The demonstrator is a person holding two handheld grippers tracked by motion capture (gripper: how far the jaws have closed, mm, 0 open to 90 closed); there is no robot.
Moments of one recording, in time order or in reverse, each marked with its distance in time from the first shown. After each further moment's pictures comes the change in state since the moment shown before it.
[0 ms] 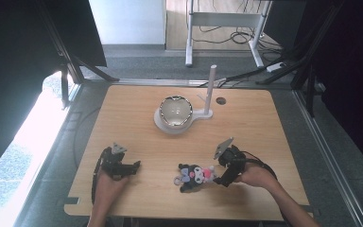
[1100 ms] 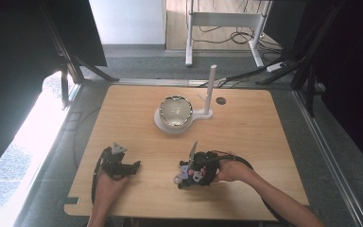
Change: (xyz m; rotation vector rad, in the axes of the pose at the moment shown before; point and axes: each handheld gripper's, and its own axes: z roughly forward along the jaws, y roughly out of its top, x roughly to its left) left arm 0.000 0.000 0.000 0.001 -0.002 0.002; right arm 0.024 0.066 0.037 0.240 0.112 -0.210
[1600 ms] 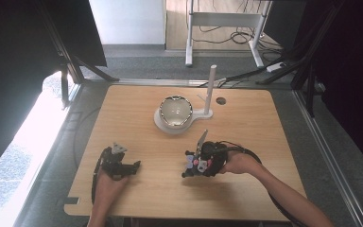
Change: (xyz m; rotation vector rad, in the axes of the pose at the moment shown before) left arm 0.000 0.000 0.000 -0.001 0.001 0.000; right arm -0.016 -0.015 -0.035 -0.069 -0.020 0.072
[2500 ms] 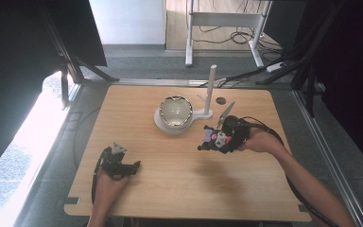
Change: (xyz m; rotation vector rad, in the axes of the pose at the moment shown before) left arm 0.000 0.000 0.000 -0.001 0.000 0.000; right arm -0.054 -0.034 -0.074 -0.077 -0.052 0.155
